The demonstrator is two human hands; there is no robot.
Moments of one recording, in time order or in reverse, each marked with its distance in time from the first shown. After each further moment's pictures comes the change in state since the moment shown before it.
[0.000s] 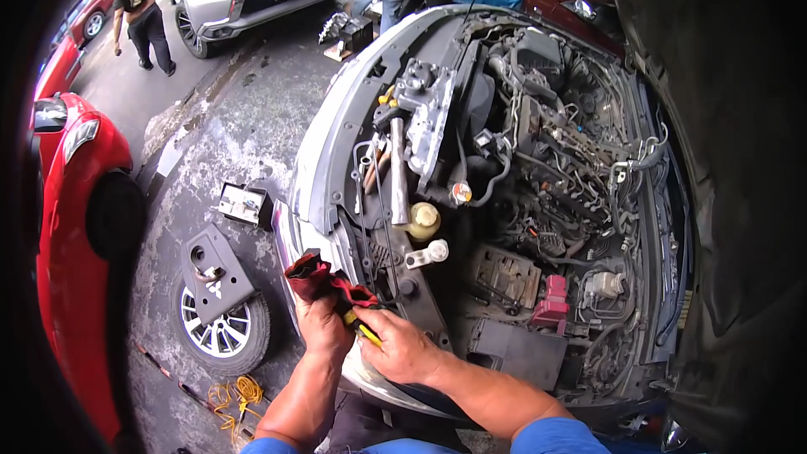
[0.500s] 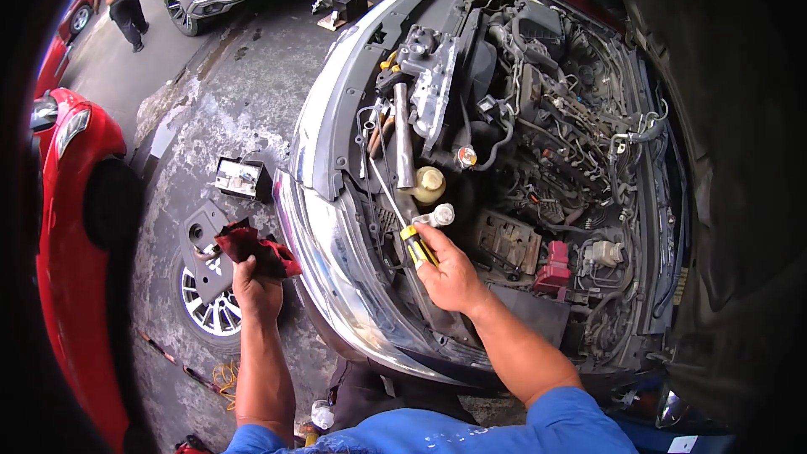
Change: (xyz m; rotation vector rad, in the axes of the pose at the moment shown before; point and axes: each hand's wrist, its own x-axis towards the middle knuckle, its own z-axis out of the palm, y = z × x) left_hand 0.050 0.094 -0.106 0.031 0.014 0.031; right_hand 0.018 0.041 -0.047 0.327 0.224 0.253
